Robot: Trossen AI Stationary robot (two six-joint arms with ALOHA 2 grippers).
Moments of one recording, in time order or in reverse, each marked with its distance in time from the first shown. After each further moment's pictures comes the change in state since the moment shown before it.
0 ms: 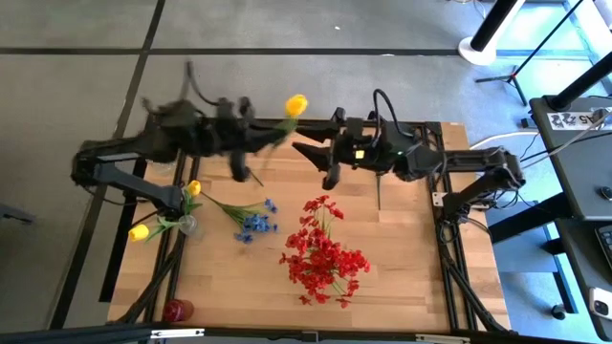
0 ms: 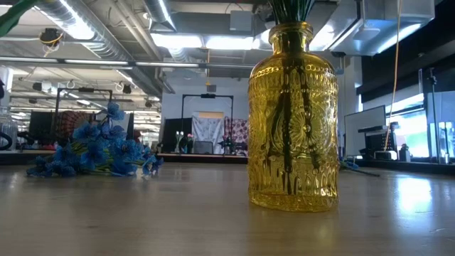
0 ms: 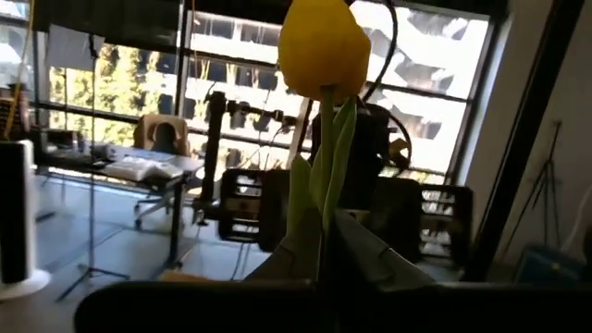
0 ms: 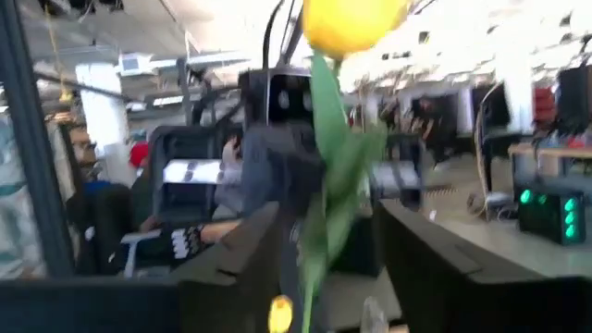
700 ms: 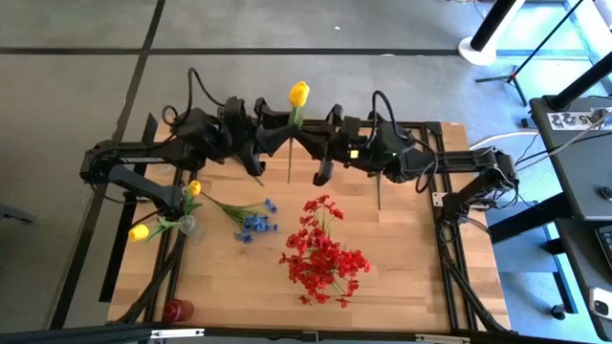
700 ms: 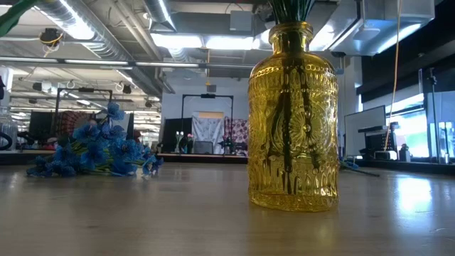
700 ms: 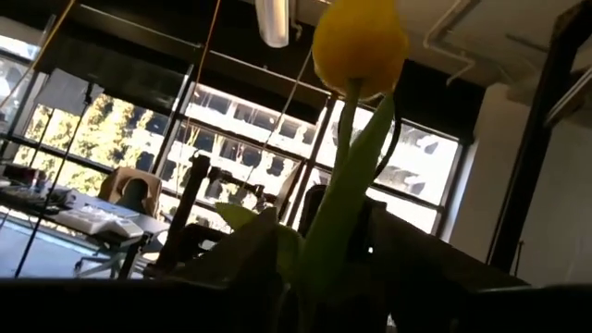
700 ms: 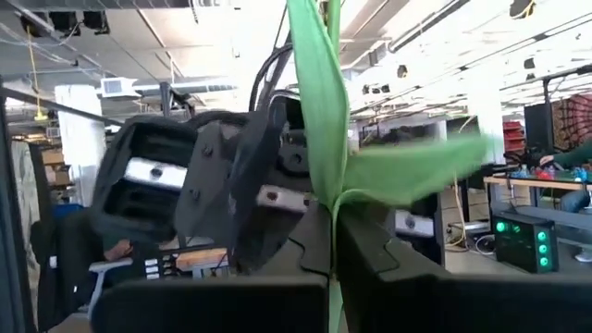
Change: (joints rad) left arm -0.004 0.119 -0.120 0.515 -0.044 -0.163; right arm -0.003 0.064 0.000 0.166 0.058 -0.059
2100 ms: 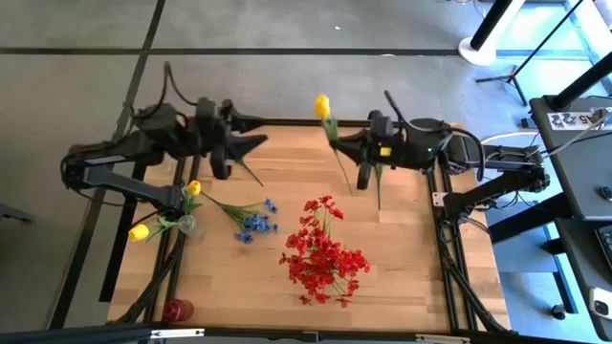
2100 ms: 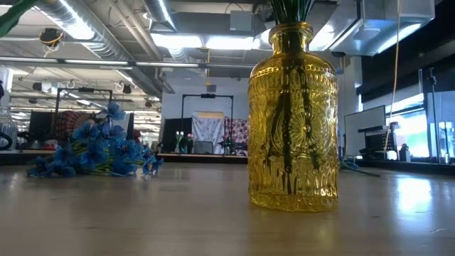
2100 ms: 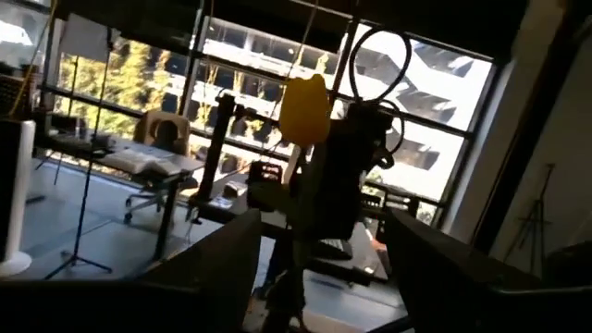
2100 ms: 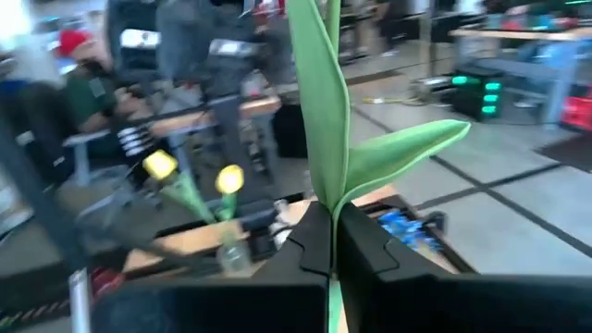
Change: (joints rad) left arm 0.006 -0.235 0.000 -0.479 0.006 0.055; right arm 0.027 -0.285 0.000 -0.757 0.067 0.120
